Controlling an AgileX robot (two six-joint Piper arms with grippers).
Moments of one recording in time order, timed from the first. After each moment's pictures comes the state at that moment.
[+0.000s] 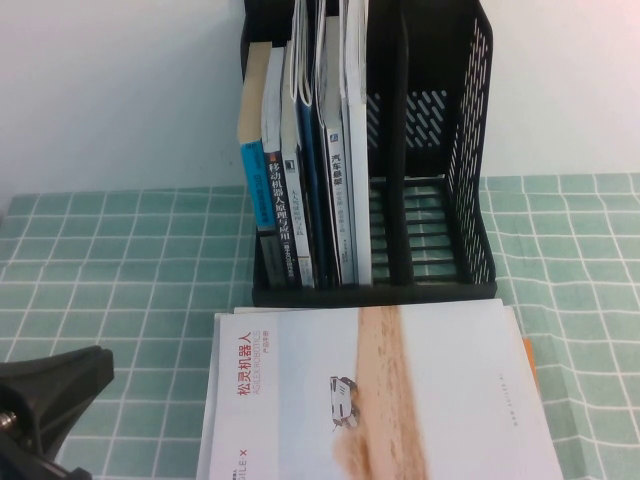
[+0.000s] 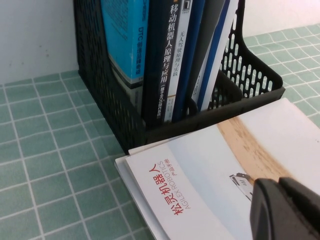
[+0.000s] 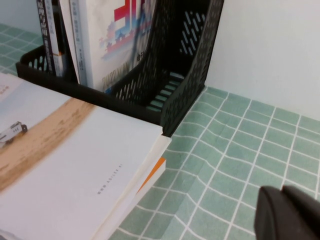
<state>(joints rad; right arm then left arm) 0.86 0.05 -0.33 -0.65 0.80 0.52 -0.43 0.54 -0.54 -0.28 0.49 0.10</state>
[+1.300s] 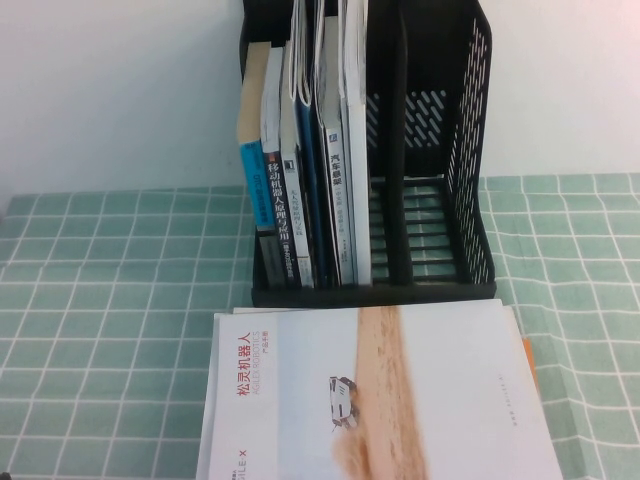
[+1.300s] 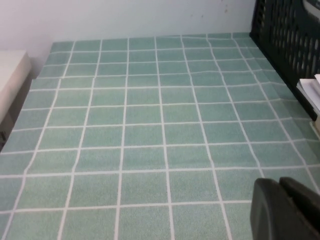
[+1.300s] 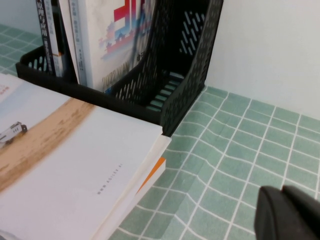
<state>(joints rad) 0.86 0.05 -0.33 -0.65 0.80 0.52 0.04 -0.01 0.02 -0.32 0.41 0.27</state>
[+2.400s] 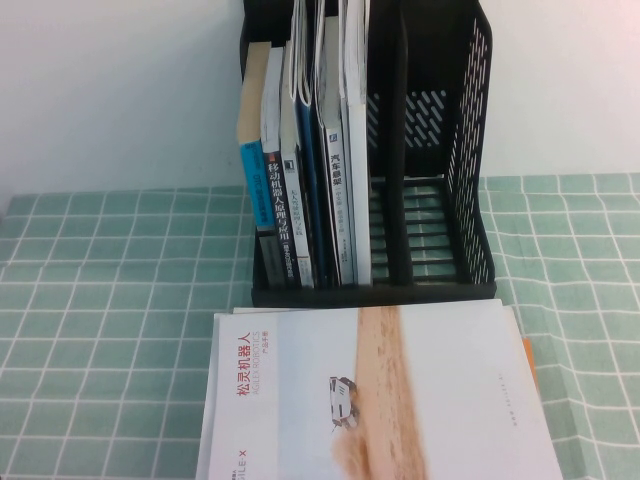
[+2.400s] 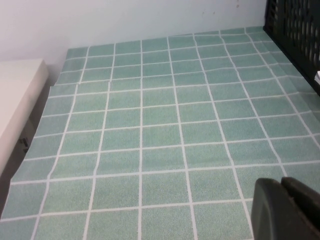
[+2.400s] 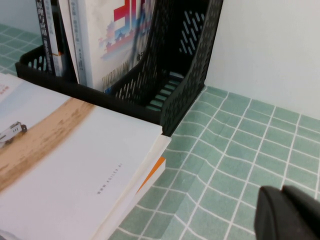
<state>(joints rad) 0.86 0.05 -0.33 -0.65 0.80 0.52 0.02 -0.01 0.02 -0.19 0.39 0.20</state>
